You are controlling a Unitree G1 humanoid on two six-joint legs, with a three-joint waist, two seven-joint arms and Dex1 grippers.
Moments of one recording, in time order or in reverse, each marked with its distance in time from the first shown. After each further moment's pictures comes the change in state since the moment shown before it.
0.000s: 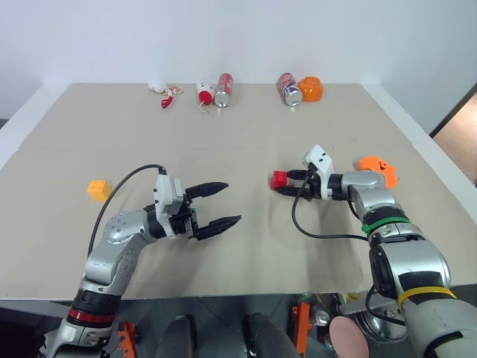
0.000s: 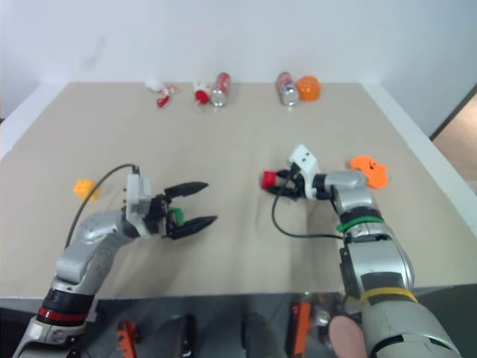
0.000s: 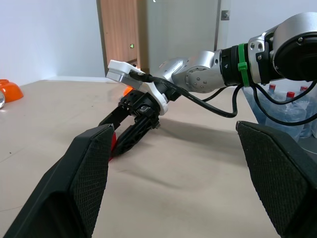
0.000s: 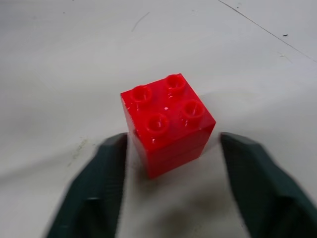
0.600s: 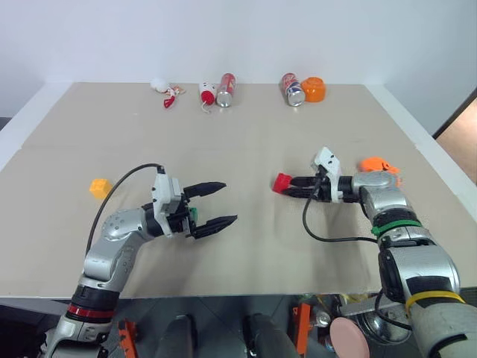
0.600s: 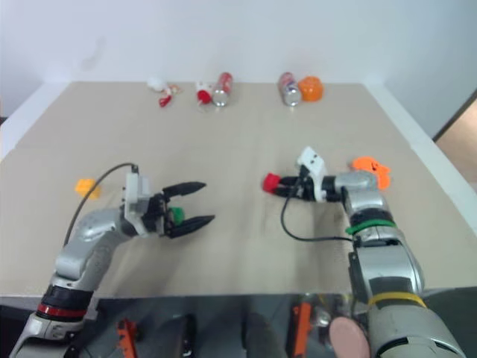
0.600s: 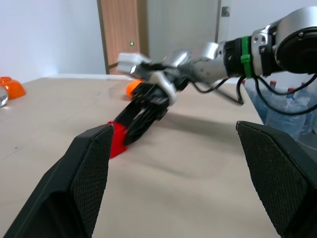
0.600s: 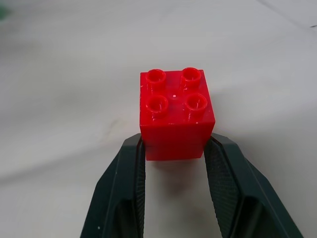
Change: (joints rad) left arm -0.031 0.027 0.006 0.069 0.003 -0.025 -0.054; right arm 0.119 -0.101 -0.002 -0.237 0.053 0.133 0.229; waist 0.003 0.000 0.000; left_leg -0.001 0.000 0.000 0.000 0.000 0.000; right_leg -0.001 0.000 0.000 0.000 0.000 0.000
